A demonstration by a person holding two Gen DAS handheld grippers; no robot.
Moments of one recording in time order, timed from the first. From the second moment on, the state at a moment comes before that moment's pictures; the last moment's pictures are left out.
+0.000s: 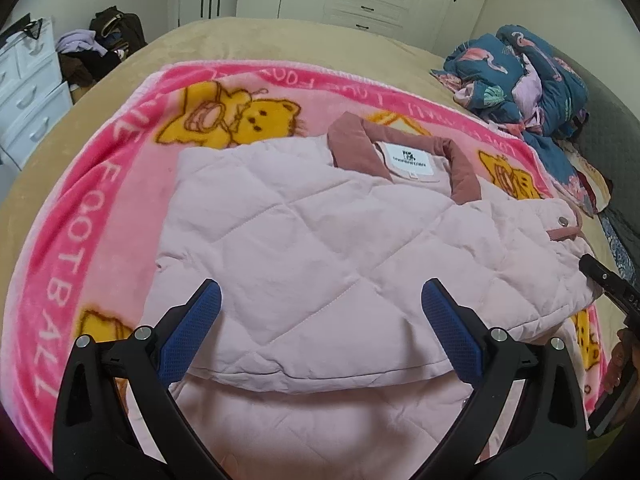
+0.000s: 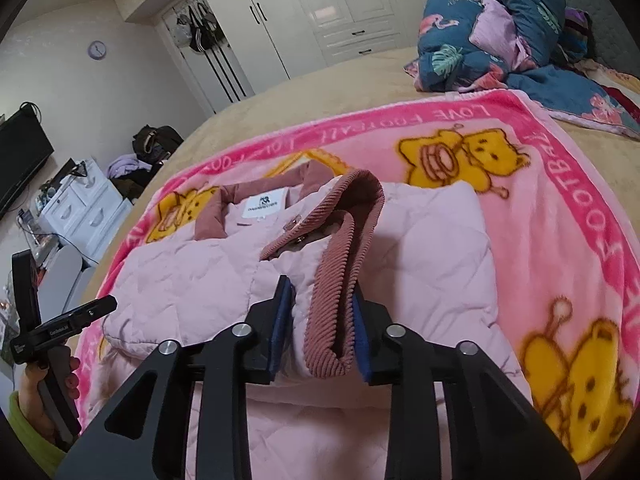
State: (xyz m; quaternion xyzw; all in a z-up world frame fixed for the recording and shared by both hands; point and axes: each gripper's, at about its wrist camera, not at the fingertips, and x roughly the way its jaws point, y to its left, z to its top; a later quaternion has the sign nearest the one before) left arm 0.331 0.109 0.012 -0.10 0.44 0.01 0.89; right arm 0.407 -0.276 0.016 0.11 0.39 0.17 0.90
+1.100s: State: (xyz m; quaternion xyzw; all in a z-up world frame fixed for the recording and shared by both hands) left arm 0.334 0.106 -0.042 -0.06 0.48 0.00 0.88; right arm 0.414 -0.173 -0.054 -0.04 0.47 0.17 0.87
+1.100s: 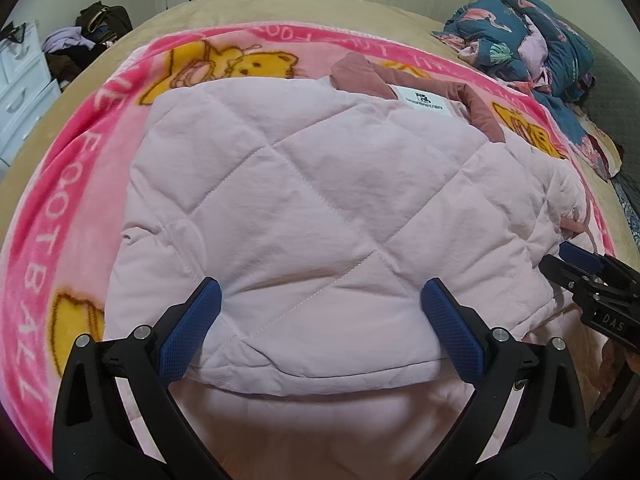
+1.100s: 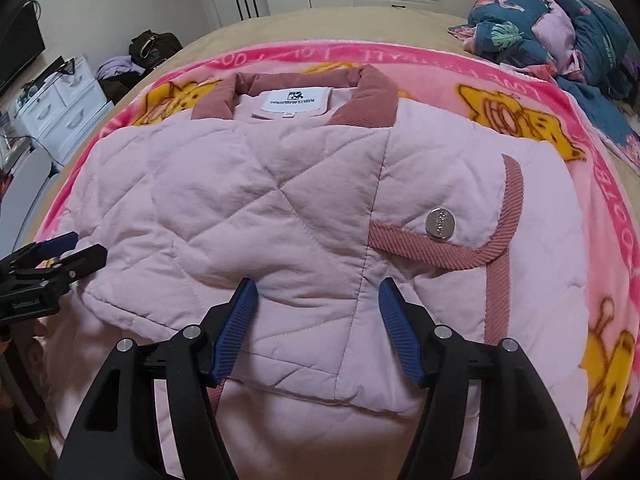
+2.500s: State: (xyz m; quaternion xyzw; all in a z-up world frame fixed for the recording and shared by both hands) left arm 0.247 0.093 0.068 -0.10 0.40 -0.04 0.91; right arm 0.309 -0.233 0.073 0.08 0.36 0.20 0.91
